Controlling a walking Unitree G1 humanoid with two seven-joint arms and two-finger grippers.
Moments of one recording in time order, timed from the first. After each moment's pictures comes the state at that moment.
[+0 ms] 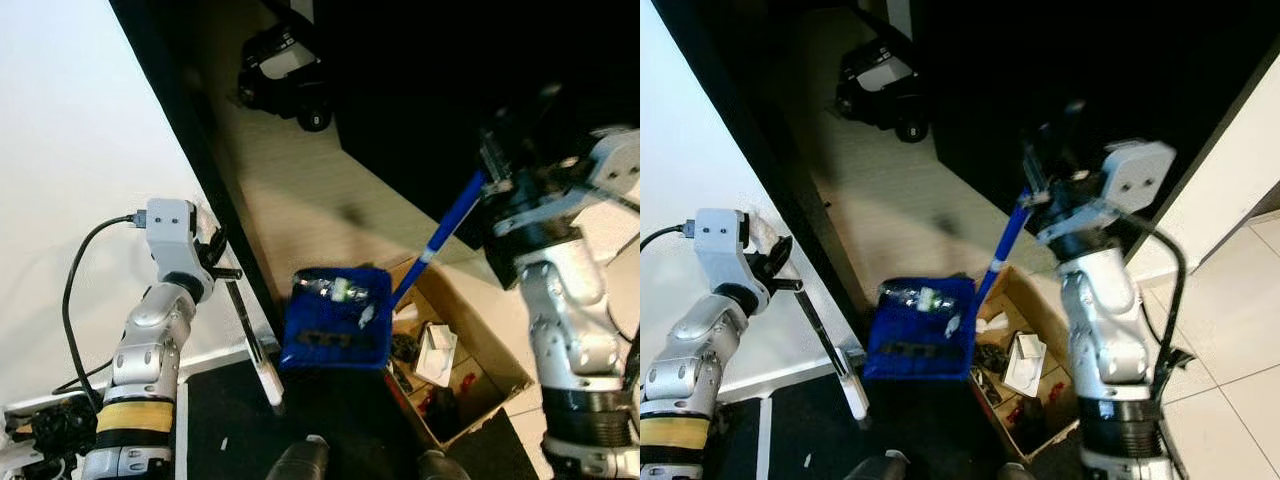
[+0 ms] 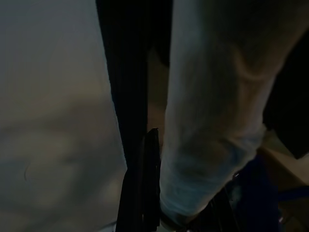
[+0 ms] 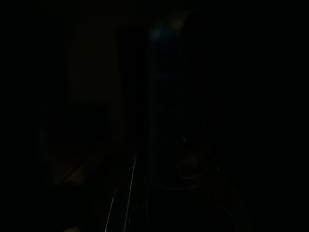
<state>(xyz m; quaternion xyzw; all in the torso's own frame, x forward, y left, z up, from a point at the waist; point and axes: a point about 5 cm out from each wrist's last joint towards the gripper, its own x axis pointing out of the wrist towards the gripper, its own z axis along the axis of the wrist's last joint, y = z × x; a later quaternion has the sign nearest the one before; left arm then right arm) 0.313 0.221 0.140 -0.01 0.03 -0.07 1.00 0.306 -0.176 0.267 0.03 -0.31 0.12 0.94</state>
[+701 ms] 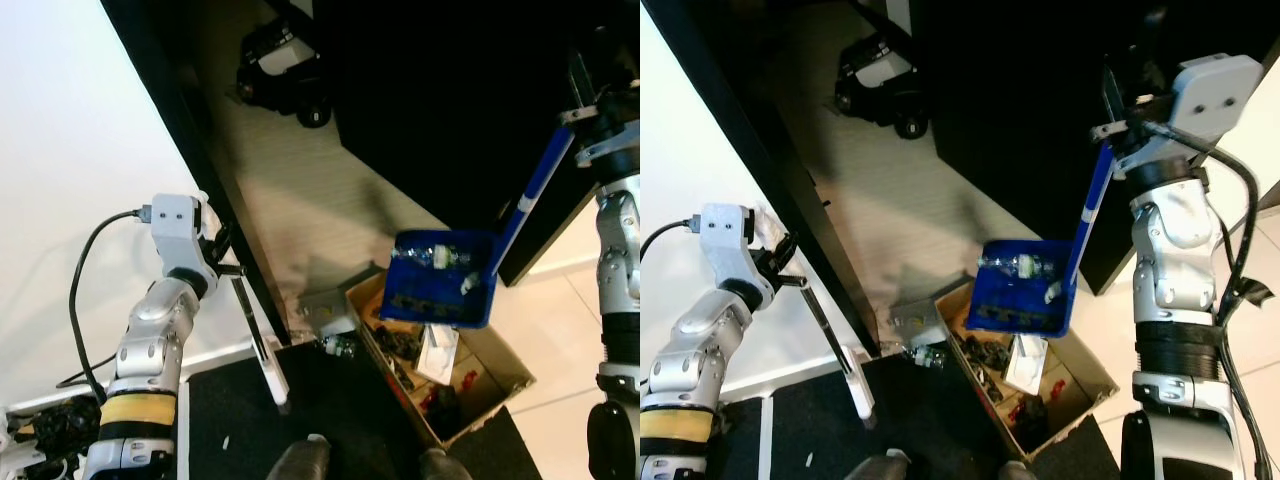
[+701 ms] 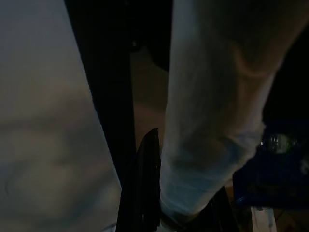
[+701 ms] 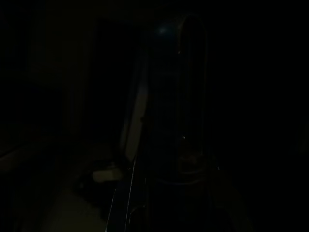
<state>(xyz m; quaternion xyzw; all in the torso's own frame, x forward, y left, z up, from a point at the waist) 0.316 0.216 0.140 -0.02 0.03 -0.09 1.00 0.340 -0.219 0.293 -0.11 -0.33 0.08 0.93</state>
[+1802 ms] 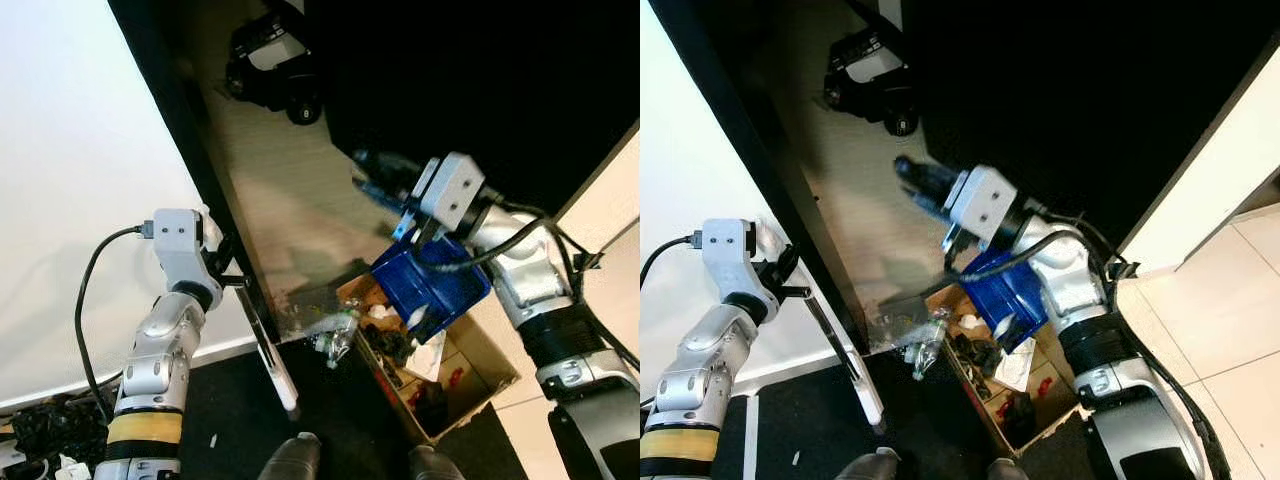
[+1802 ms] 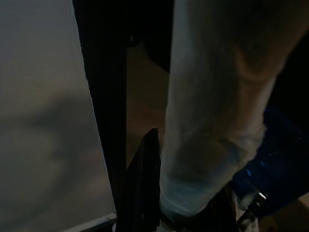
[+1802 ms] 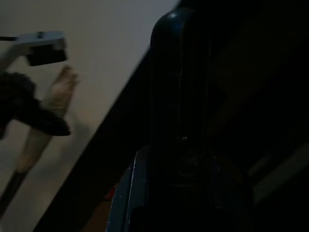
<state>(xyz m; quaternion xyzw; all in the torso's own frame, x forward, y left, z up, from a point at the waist) 0.304 0.211 0.130 -0.04 0.03 -0.07 1.00 0.333 -0.097 0.227 -0.28 -0.30 0.45 0.80</state>
